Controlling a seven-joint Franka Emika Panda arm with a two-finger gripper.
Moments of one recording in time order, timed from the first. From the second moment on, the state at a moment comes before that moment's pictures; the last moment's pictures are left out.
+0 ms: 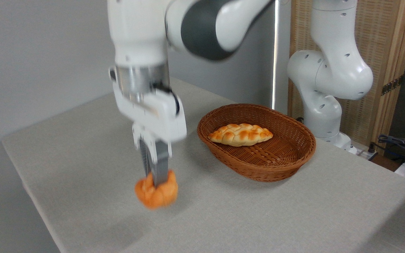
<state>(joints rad) -0.01 -0.03 0.00 -1.87 0.06 1.99 0.80</state>
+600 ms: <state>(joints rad) -0.15 -0.29 0.00 -2.04 0.06 1.50 1.02</state>
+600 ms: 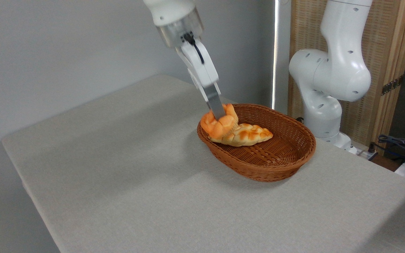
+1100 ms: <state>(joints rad) -0.15 -0.42 0.08 -2.30 0.06 1.57 1.14</state>
